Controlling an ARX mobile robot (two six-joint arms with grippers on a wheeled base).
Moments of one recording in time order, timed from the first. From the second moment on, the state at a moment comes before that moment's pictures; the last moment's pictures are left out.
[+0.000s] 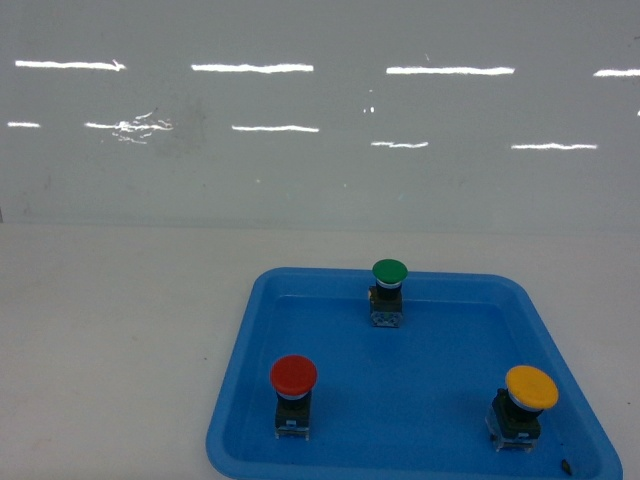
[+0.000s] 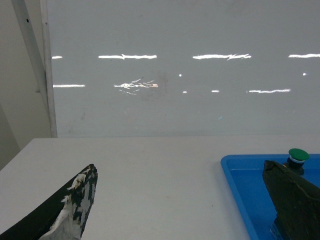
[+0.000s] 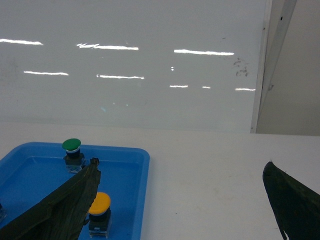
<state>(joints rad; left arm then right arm) 0.00 0.01 0.01 0.00 0.00 0.00 0.00 0.00 0.01 0.00 0.00 -0.01</state>
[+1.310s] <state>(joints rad) -0.32 0.52 0.02 0.51 -0.31 0.05 -0.09 0.45 0.01 0.49 -0.17 -0.03</state>
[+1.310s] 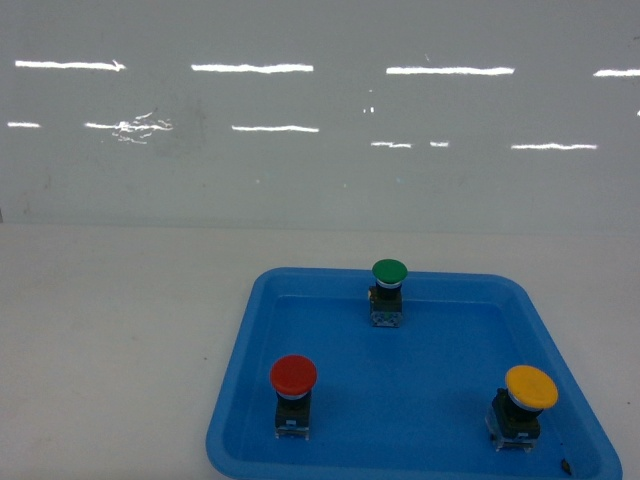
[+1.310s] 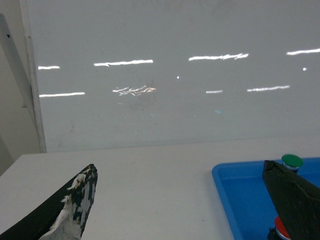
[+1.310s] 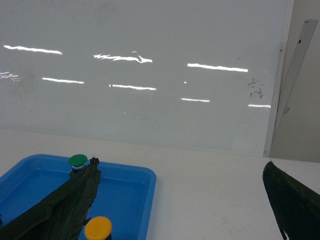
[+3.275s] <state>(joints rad) -0.38 1.31 0.40 0.62 -0.40 0.13 0.17 1.95 0.68 0.53 -0.36 -0.42</state>
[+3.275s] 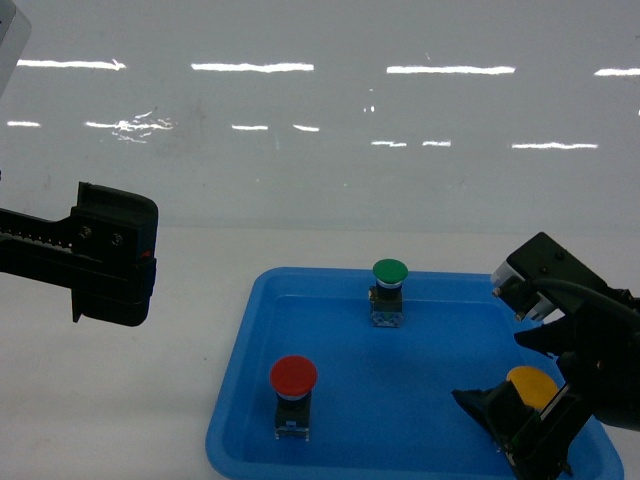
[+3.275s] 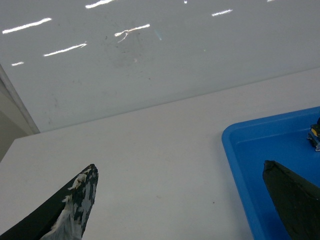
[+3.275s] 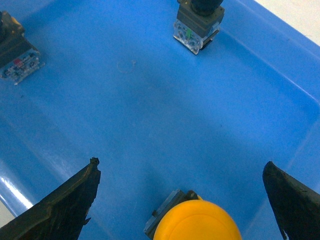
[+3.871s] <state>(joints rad) -0.38 1.31 0.40 0.62 -0.40 0.13 0.18 2.10 0.71 0.58 -0.33 -0.47</state>
